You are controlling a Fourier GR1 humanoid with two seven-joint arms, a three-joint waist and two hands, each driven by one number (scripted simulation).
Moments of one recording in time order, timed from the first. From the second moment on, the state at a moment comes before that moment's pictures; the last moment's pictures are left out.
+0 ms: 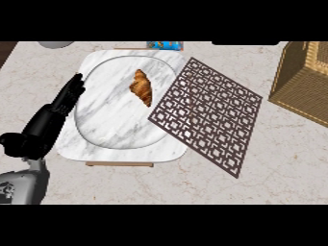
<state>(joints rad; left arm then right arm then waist) -0.19 0.15 0.08 -1.60 -0.09 -0.25 0.03 -0.84 -0.54 -0.50 -0.92 0.70 -0.31 0.28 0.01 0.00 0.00</state>
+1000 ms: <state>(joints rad) -0.20 0.16 0.08 -1.59 -0.09 -0.26 0.03 -0.92 -0.69 -0.63 -0.45 0.54 -0.56 -0.21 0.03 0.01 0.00</state>
